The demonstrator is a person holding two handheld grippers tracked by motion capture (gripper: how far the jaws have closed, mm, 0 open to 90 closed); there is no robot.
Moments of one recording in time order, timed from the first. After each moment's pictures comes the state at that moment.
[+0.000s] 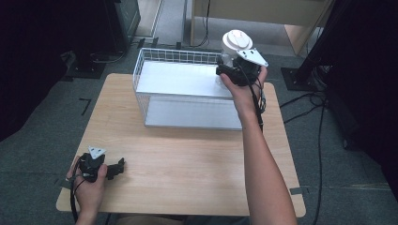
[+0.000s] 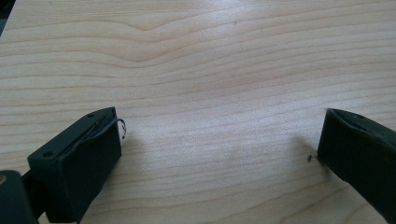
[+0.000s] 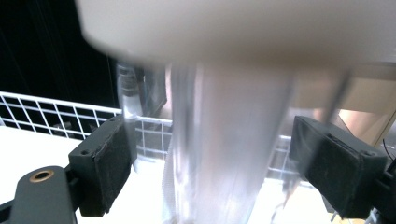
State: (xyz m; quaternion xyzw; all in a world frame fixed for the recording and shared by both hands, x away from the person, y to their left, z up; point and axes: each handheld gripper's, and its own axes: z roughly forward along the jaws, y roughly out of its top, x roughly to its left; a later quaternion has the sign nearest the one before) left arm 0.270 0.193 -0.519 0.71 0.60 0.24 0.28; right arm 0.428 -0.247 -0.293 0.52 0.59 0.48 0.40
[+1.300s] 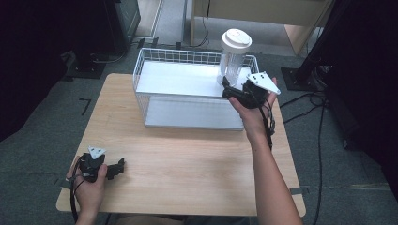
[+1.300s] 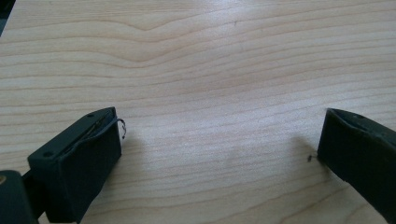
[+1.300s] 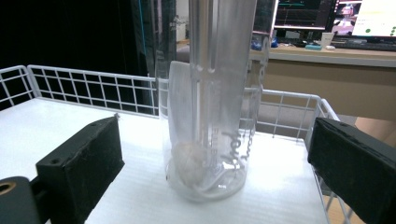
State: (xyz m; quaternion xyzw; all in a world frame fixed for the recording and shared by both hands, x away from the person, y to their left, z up) left arm 0.270 0.193 -0.519 0.71 0.60 0.24 0.28; right arm 0.374 -0.272 -0.325 0.48 0.59 0.51 0.40
